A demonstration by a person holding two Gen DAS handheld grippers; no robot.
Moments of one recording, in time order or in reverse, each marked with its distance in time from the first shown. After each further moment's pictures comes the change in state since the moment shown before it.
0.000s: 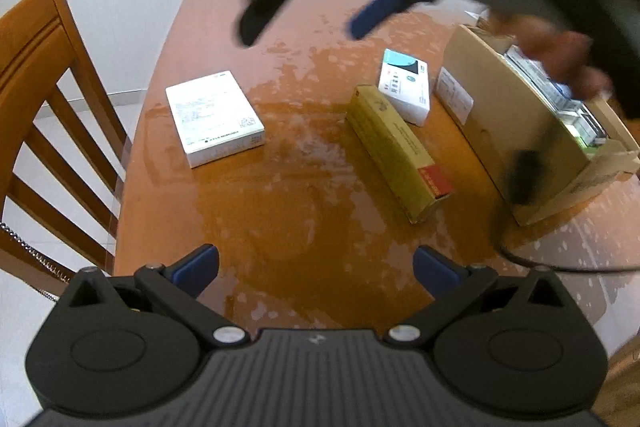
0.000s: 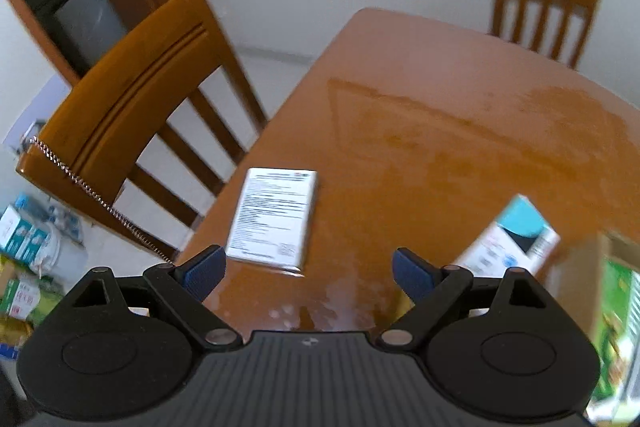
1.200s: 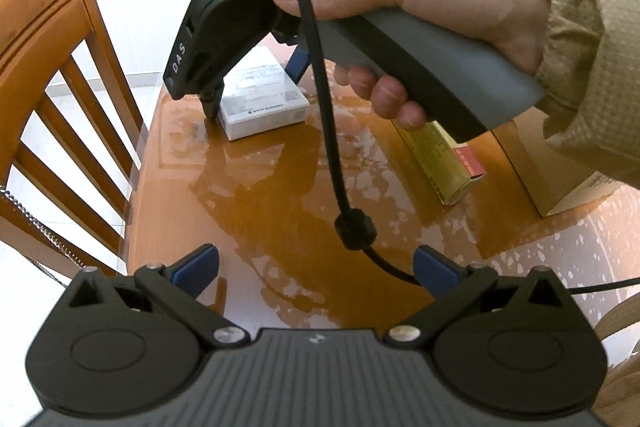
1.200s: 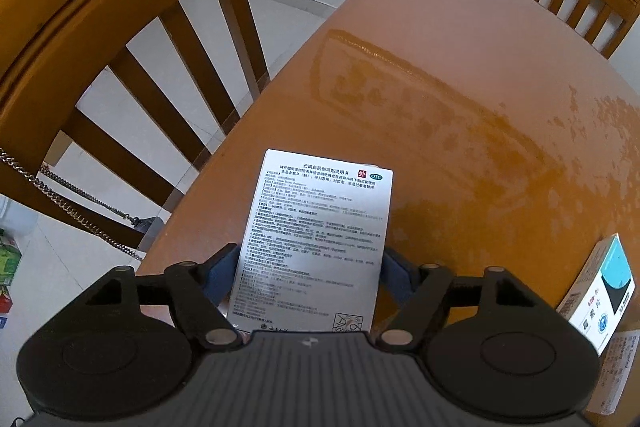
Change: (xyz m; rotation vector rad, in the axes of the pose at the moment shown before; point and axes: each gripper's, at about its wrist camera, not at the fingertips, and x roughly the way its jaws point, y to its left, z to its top) left arm 0.007 0.023 -0.013 -0.050 0.025 0.011; right arm 0.124 0.047 0.012 -0.088 0.159 -0.131
